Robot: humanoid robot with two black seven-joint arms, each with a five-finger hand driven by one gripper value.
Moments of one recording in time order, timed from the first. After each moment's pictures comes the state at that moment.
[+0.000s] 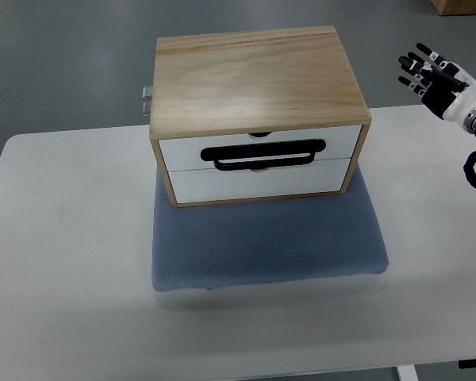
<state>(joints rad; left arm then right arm) -0.02 0.00 0.14 -0.13 0.10 -0.08 -0.04 0.91 -0.44 0.51 0.47 0.20 0.32 0.17</state>
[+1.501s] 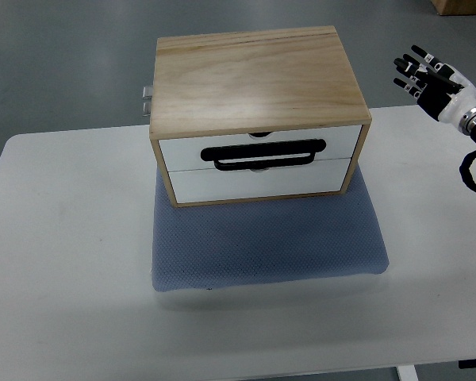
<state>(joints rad) -0.01 0.00 0.14 -0.12 0.10 -0.07 -0.04 0.91 -0.42 0.51 0.47 0.20 0.32 0.17</state>
